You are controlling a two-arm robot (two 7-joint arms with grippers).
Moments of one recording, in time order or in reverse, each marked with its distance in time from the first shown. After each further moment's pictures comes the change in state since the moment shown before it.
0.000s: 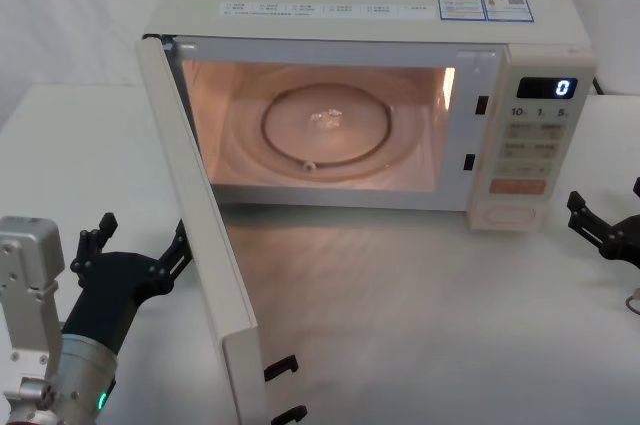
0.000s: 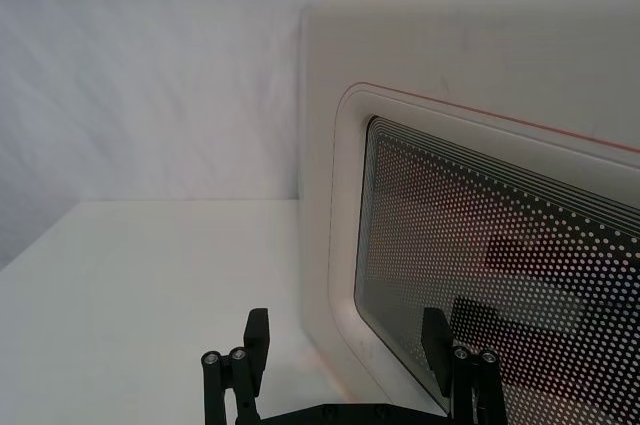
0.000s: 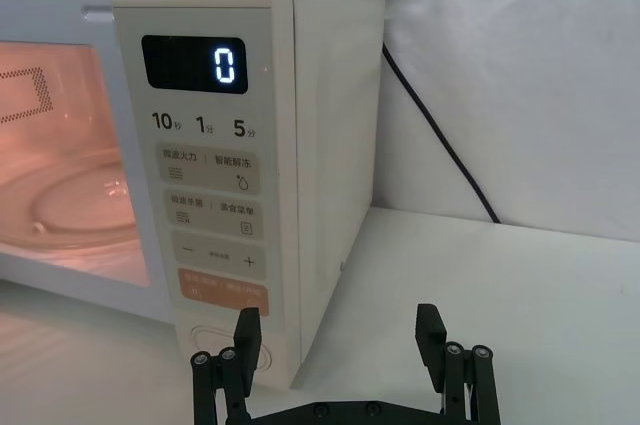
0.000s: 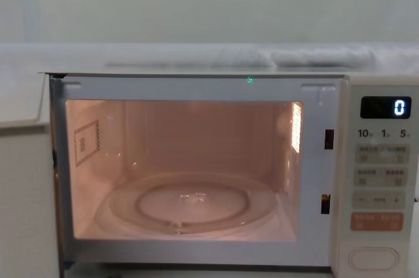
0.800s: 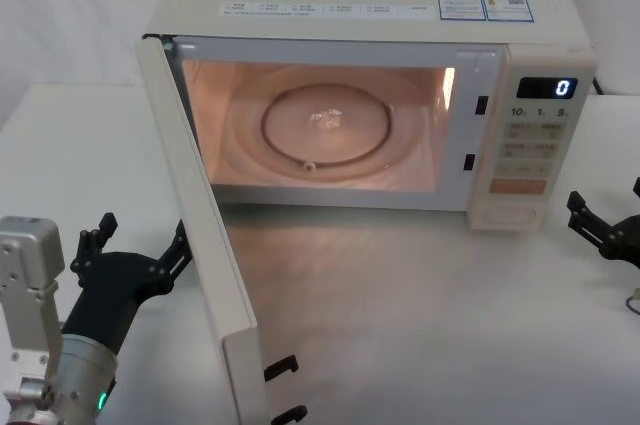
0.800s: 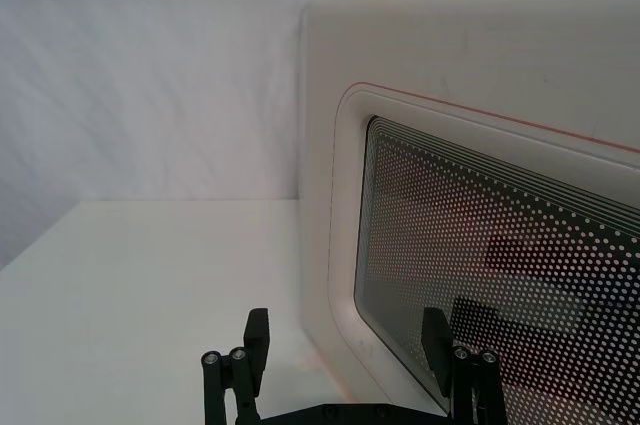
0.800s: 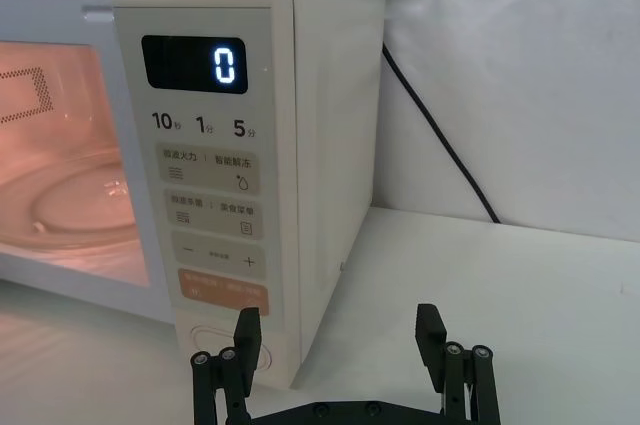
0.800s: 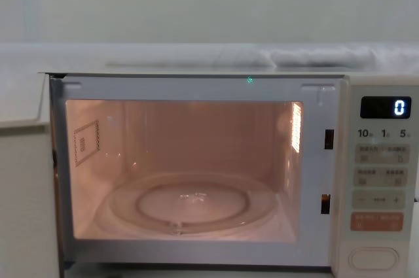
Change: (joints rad) left arm 0.000 0.000 0.000 0.000 0.000 0.000 0.000; right arm 0.000 0.000 0.000 0.000 0.000 0.000 0.000
